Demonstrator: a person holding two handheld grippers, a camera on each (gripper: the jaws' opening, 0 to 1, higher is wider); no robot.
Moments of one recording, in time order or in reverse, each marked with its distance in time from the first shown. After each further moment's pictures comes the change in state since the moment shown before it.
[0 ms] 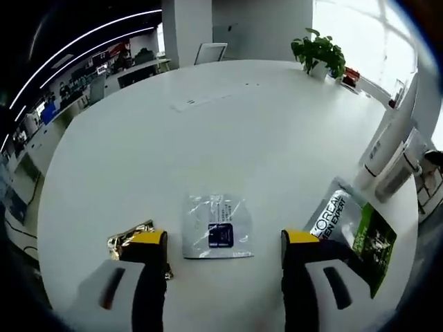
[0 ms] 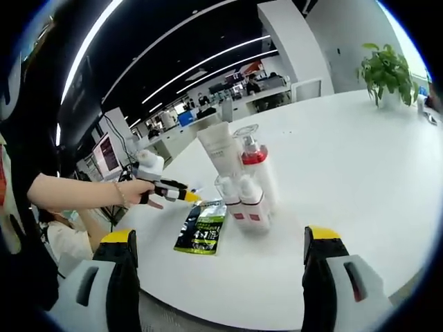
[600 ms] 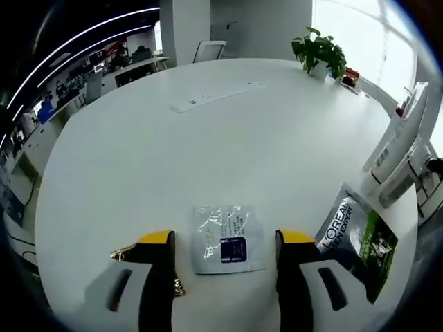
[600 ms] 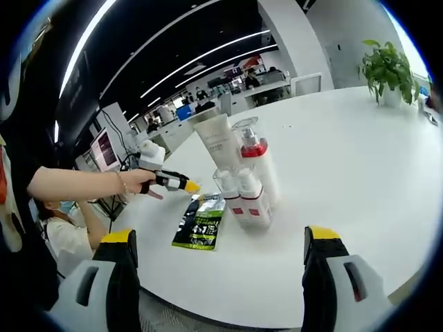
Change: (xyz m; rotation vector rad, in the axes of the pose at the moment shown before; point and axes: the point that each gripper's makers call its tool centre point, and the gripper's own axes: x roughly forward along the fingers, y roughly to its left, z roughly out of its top) left arm 0.004 0.007 0.007 0.012 0.013 -0.026; right arm 0.002 0.000 -0.005 -0.003 0.035 -0.005
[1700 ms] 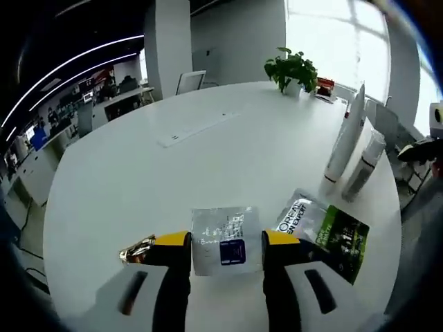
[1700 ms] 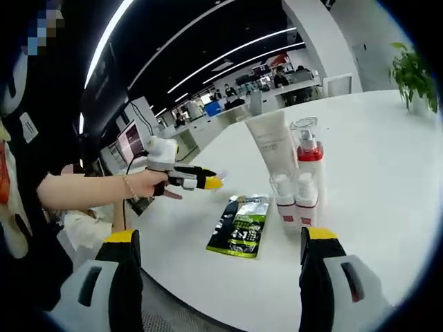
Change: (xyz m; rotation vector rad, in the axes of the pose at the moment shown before) left arm -0.074 -0.043 0.007 0.106 -0.196 -0.085; right arm 0.027 0.071 0.007 -0.064 0.012 0.211
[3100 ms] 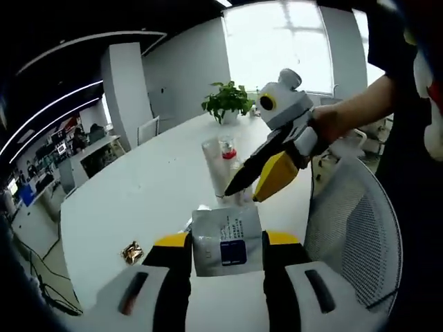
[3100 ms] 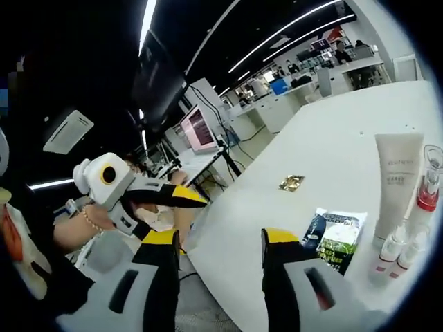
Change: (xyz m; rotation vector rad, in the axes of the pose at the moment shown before) left arm -0.175 -0.151 0.027 0.254 -0.123 -0.148; right arm 0.060 0.089 0.032 0.008 0.138 0.434
